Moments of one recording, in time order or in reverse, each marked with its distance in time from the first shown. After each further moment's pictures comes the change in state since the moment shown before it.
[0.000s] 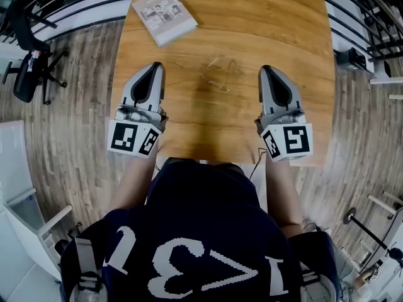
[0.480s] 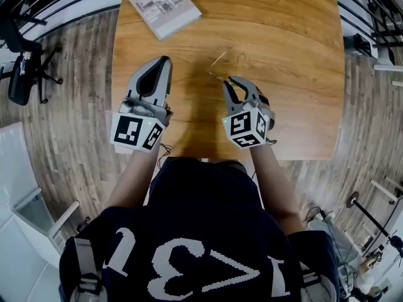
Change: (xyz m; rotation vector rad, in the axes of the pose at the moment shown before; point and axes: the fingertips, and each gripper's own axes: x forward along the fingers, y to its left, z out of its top) left arm 0.025 0.026 -0.043 -0.046 0.086 -0.090; right arm 0.056 0.087 -0.183 -0.364 0.575 0.150
